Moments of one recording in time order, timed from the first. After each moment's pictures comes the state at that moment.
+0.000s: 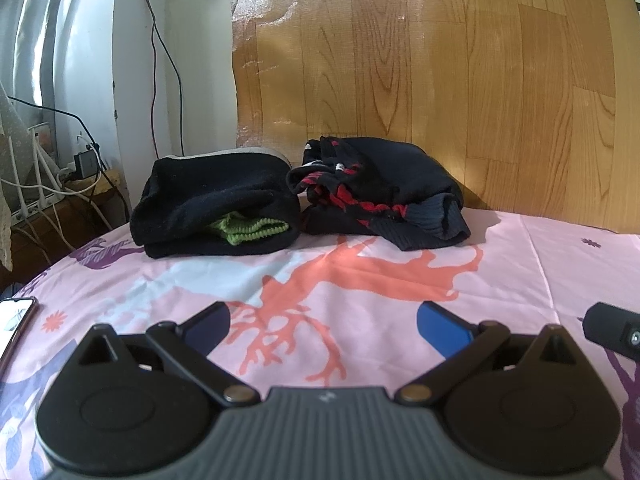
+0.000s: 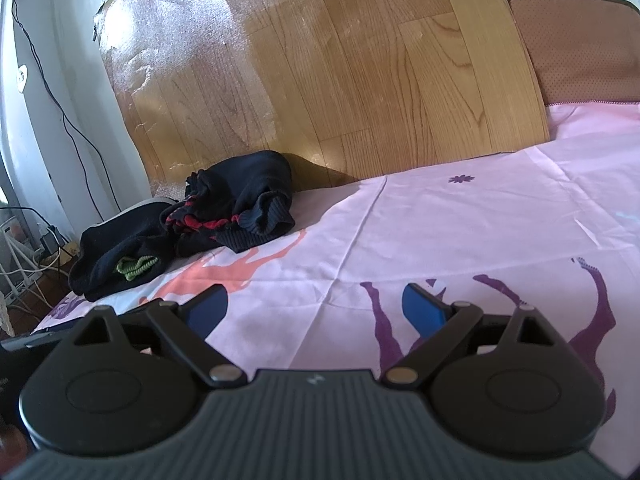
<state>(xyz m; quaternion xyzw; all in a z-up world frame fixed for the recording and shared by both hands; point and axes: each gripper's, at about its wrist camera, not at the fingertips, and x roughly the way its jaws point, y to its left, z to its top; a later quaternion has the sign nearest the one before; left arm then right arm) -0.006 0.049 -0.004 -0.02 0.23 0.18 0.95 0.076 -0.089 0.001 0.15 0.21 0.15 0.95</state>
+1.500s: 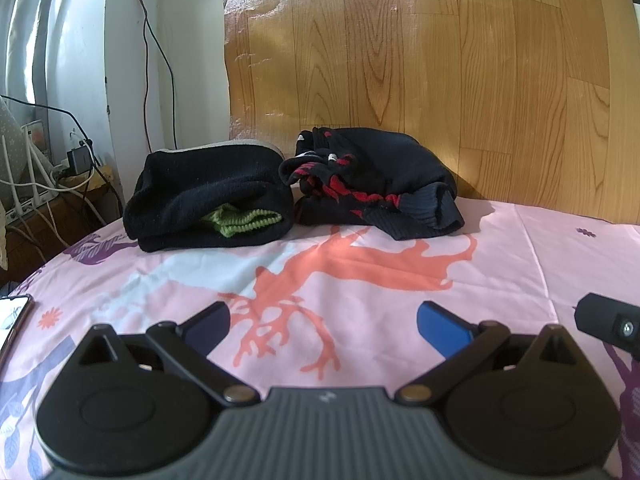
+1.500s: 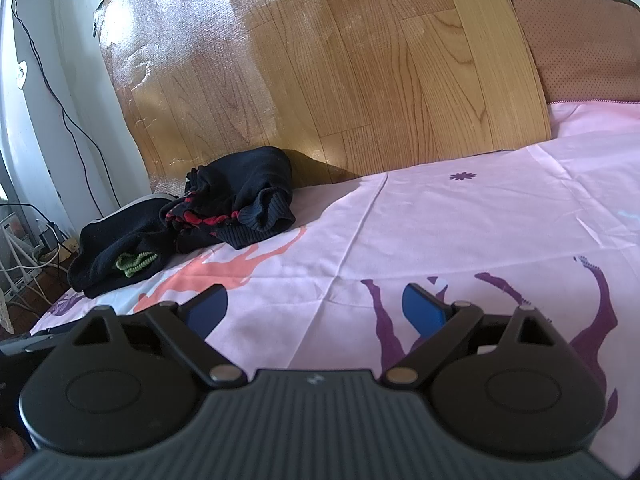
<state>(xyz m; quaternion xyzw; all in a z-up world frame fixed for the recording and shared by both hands) -0.007 0.048 -0.006 -0.02 0.24 0.17 0.95 0.077 -0.087 0.000 0.15 0.21 0.15 0.95</state>
